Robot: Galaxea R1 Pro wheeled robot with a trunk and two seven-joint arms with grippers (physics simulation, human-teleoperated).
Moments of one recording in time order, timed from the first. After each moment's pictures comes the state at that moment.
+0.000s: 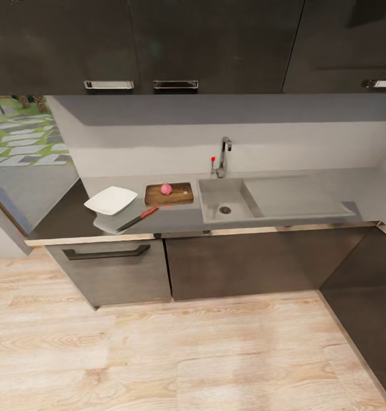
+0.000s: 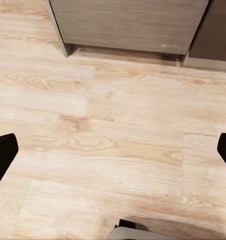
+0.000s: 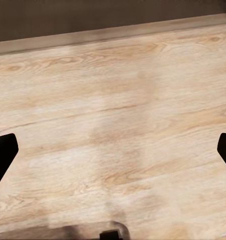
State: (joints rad) left arm 0.37 0.20 -0.31 -1.05 0.39 -0.56 0.32; right arm -0.02 0.05 -0.21 -0.52 0.10 -0.57 -0.03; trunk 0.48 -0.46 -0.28
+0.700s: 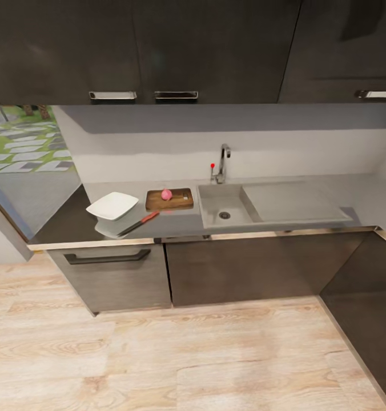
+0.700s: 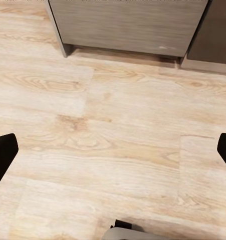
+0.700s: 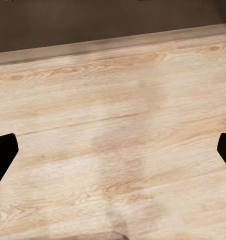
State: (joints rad) left arm 0.37 0.18 -0.31 -1.02 0.38 -0.56 0.32; right arm -0.02 0.05 -0.21 -0.52 0.10 -0.57 -0.03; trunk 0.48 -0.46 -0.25
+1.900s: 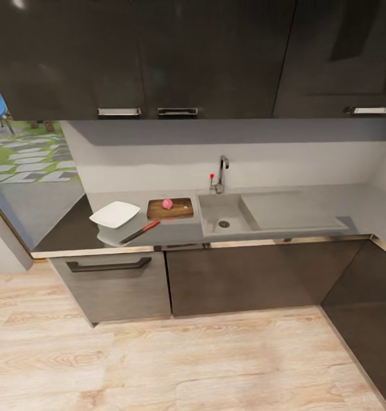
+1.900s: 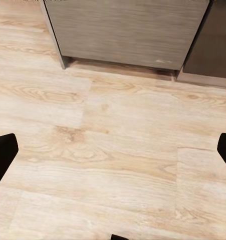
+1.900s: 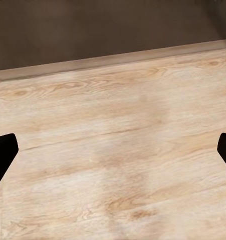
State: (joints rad) left arm 0.37 0.17 -0.31 -1.02 0.38 -0.56 0.32; right arm -0.02 0.05 -0.21 -0.52 0.10 -0.57 -0.03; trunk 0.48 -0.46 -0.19
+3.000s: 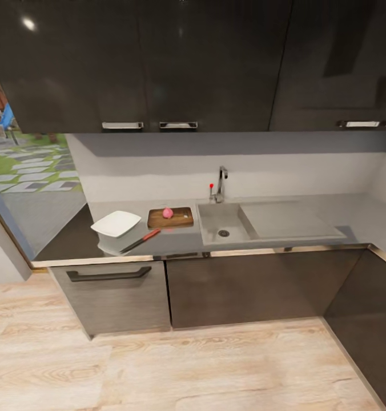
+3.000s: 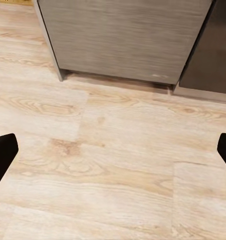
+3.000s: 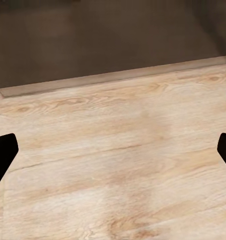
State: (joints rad) left arm 0.37 0.17 -0.31 -1.01 0.38 -0.56 0.32; right arm -0.02 0.05 -0.21 -0.52 0.10 -0.57 -0.03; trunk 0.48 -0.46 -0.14
